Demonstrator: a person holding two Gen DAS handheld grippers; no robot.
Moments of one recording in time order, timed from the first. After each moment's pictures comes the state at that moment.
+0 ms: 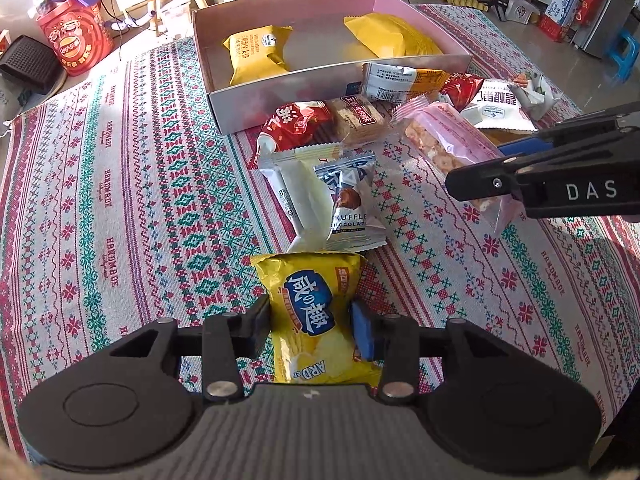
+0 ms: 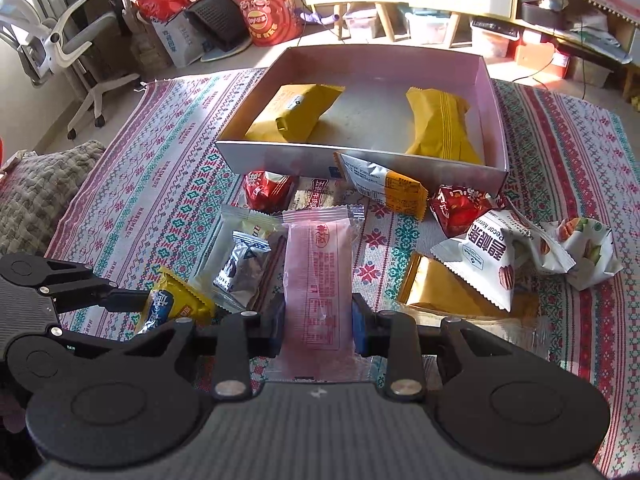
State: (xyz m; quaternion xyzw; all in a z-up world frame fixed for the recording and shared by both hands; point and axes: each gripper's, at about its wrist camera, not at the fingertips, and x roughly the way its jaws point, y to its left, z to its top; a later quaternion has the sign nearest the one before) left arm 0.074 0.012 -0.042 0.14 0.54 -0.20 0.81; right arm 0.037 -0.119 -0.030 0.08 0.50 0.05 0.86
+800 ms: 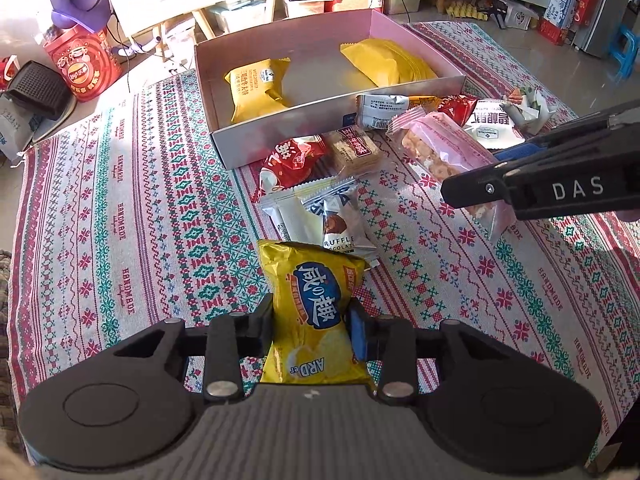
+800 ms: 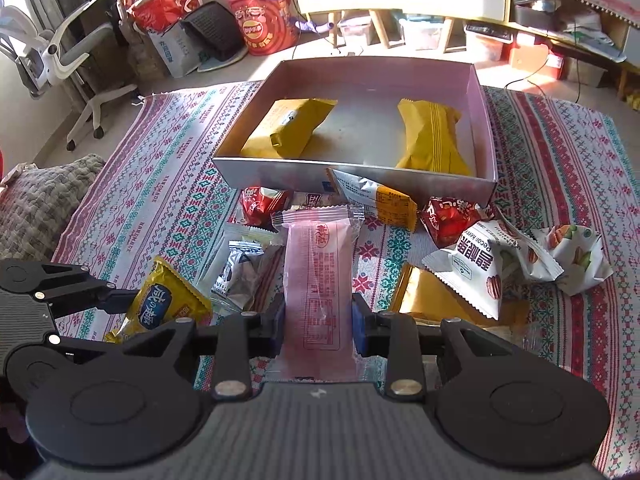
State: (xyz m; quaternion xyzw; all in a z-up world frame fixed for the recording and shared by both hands) left arm 0.071 0.002 -0.018 0.15 0.50 -0.19 0.83; right arm 0.036 -0.129 -0.020 0.09 0.49 0.05 0.87
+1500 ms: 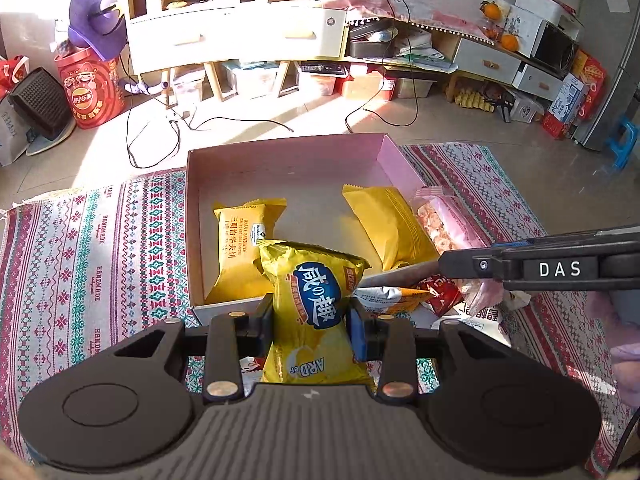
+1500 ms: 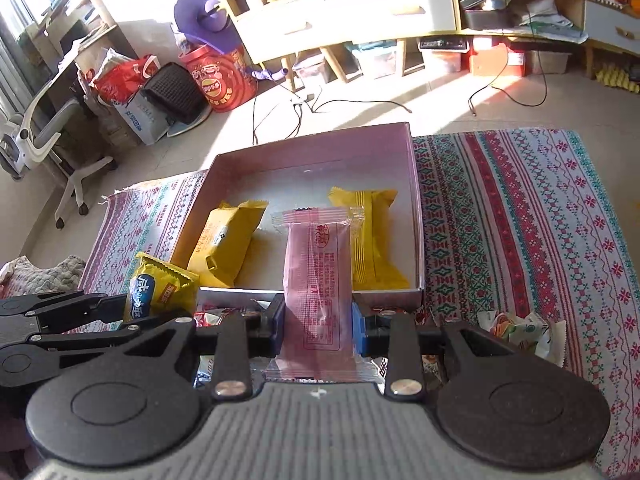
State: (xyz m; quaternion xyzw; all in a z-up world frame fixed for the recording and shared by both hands) left arm 0.159 -0.032 0.022 0.05 0.44 -0.20 0.87; right arm 0.092 -0.193 0.001 0.17 0.45 0.01 0.88
